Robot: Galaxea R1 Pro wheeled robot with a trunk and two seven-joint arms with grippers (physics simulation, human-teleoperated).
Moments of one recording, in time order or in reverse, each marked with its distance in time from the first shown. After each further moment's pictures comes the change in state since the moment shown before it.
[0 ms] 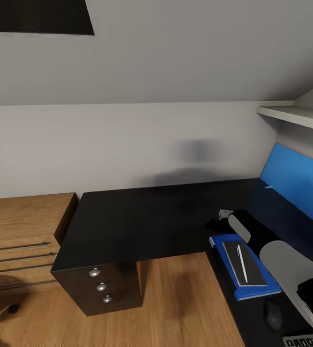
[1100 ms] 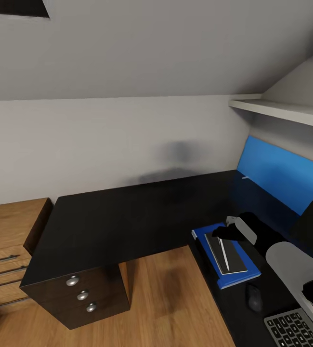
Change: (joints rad) left arm 0.000 0.002 0.005 0.000 0.005 -0.001 0.002; right arm 0.000 -0.036 0.000 0.044 0.002 0.101 -0.007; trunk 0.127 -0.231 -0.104
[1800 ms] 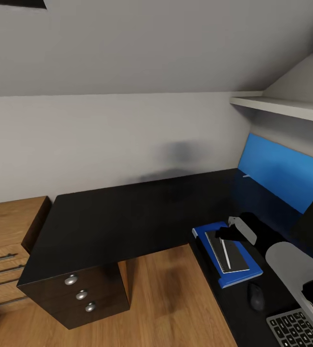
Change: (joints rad) left arm 0.000 0.000 -0.003 0.000 -0.004 0.000 -0.001; right arm 0.000 0.001 0.001 0.004 0.000 -0.001 -0.071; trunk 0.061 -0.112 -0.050
